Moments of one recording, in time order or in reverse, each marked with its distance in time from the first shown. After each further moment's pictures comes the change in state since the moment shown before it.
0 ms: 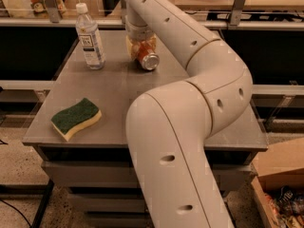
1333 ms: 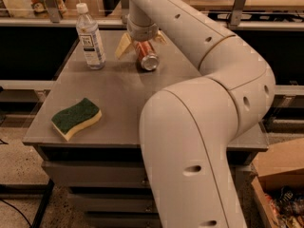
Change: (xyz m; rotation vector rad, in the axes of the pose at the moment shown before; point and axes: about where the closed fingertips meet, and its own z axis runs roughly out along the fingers) arm 0.011 0.009 -0.018 -0.031 -0.038 0.000
